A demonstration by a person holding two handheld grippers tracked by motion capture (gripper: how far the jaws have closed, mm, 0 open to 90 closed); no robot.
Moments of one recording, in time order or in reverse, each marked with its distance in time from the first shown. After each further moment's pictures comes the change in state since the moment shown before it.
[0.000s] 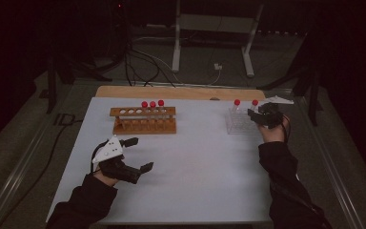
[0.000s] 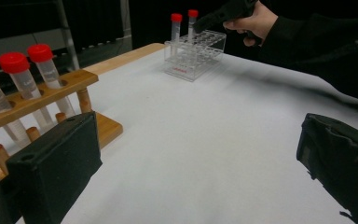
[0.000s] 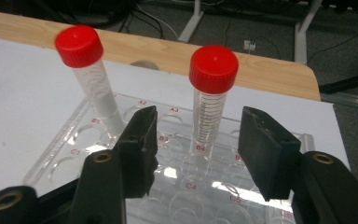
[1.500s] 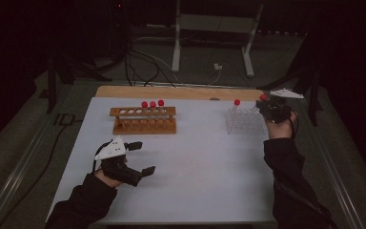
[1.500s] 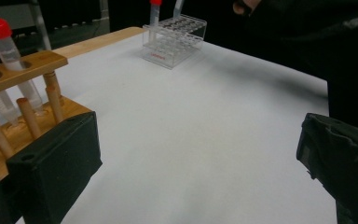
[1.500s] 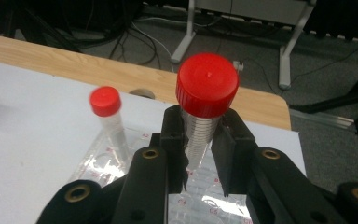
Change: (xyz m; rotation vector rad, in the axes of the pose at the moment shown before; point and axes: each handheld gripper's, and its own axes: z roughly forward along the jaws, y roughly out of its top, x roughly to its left) left arm -0.003 0.002 0.004 0.061 -0.092 -0.047; right arm 0.004 0.029 -0.038 -0.067 -0.035 -0.034
